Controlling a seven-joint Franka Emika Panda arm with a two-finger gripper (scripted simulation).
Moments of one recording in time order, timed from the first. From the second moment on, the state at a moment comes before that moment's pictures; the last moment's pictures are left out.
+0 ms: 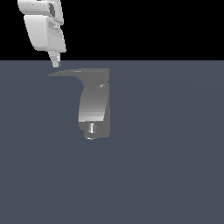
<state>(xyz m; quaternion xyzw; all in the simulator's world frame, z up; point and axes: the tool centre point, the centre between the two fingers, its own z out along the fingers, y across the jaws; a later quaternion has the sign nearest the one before) 0.014 0.188 0.275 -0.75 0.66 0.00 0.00</state>
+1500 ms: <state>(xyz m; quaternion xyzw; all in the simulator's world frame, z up) 0.056 0.180 0.264 -0.68 0.73 -0.01 0.01</state>
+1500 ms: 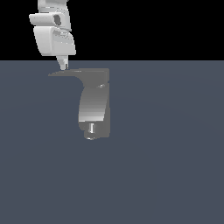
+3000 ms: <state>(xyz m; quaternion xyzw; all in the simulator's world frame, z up) -0.027 0.185 0.261 -0.68 0.73 -0.01 0.01</state>
